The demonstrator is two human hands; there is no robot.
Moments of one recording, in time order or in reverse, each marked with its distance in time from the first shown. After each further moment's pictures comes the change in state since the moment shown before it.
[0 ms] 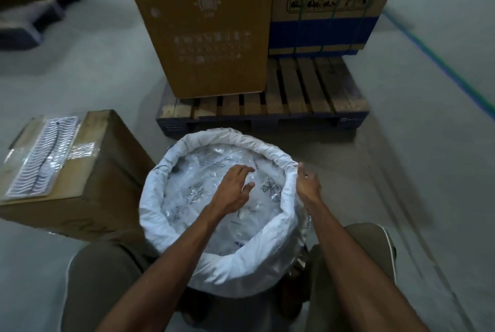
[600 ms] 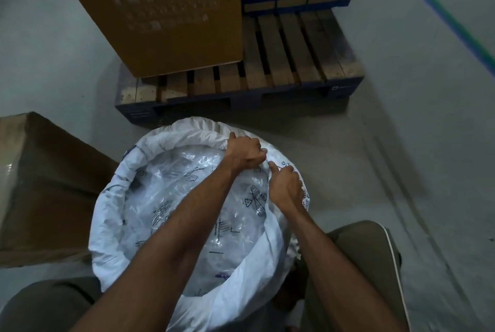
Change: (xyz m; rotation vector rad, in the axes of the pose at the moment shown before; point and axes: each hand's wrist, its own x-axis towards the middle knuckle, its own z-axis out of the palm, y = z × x) left_hand 0.186 -0.001 0.067 0.521 -0.386 -0.091; right_hand 0.011 -0.013 0.042 -0.482 0.028 -0.041
